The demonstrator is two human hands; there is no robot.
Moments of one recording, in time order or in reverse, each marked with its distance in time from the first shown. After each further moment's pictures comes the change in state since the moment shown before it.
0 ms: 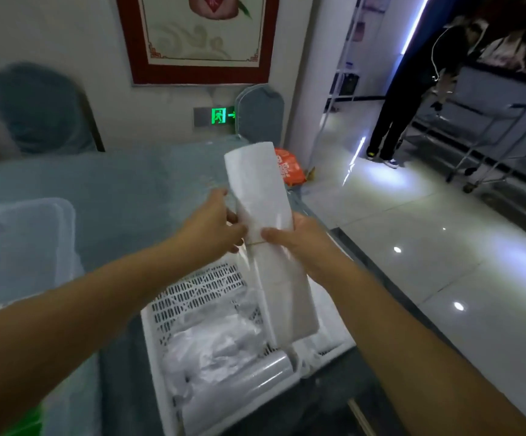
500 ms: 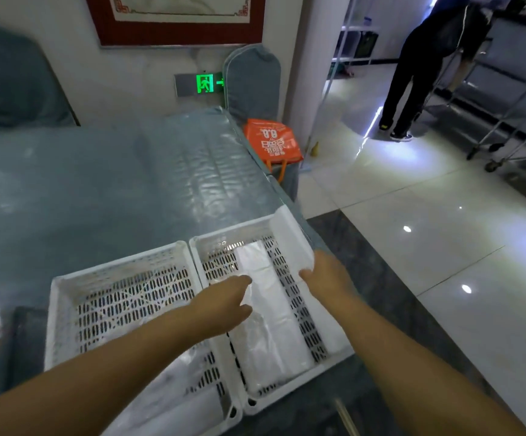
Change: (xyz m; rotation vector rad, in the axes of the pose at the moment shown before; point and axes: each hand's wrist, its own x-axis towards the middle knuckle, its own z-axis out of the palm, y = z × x) left_hand 0.062 -0.063 0.194 0.554 -0.432 -0.116; right_hand 0.094 0.152 -0.177 -0.926 0.202 0.102
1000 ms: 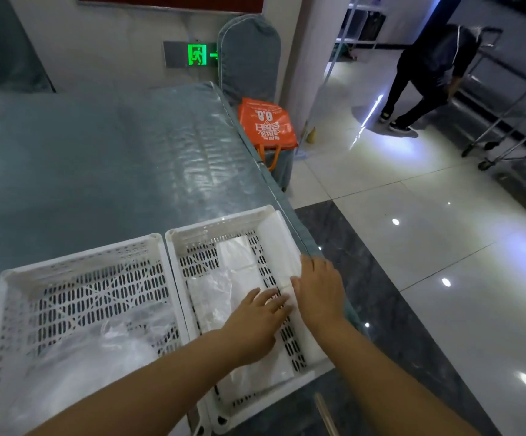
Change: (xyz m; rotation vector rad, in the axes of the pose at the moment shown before) left_hand 0.055 0.042 0.090 0.291 0.092 0.373; right_hand 0.003 0.031 0.026 -0.448 0.199 -0.189
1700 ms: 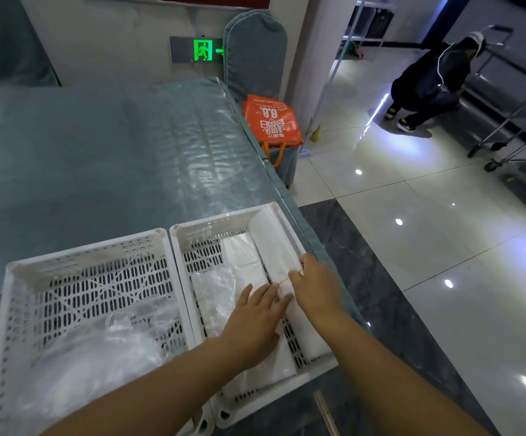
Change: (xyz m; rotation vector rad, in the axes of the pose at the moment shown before) left_hand -0.010 0.006 0.007 -0.030 0.049 -0.146; right_hand 0.011 -0.011 -0.004 0.391 -0.122 0.123
